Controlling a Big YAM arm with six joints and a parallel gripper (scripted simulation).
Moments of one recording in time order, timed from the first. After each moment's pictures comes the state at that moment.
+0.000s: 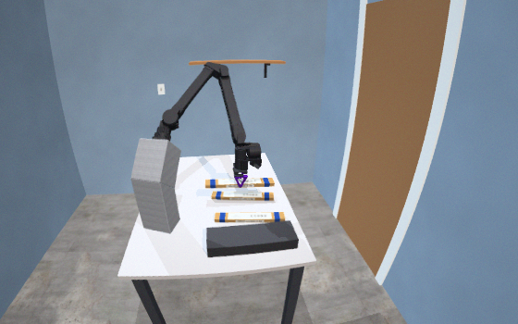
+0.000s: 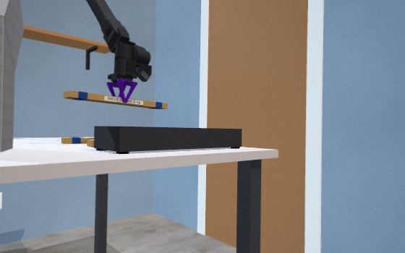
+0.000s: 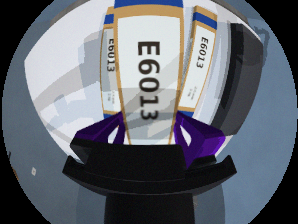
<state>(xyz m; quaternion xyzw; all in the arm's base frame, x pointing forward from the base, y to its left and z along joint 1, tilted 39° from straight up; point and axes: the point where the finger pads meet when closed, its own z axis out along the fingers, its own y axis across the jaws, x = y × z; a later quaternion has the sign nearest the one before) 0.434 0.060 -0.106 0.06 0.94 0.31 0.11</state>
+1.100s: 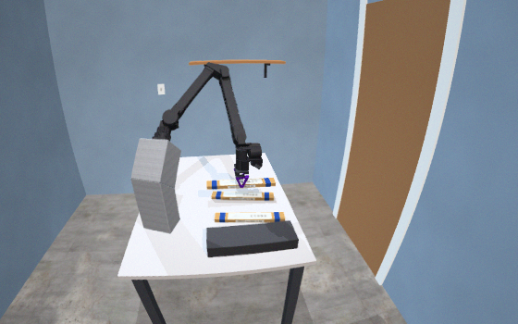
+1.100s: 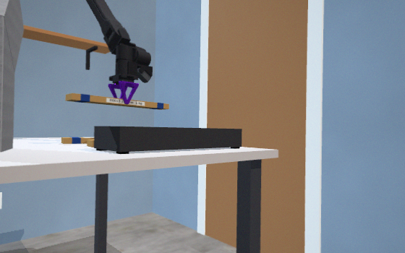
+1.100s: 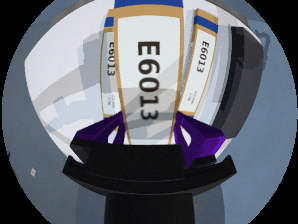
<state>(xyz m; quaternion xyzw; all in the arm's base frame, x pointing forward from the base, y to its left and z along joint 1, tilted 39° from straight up) 0.443 0.062 -0.107 0.06 0.94 0.31 0.12</state>
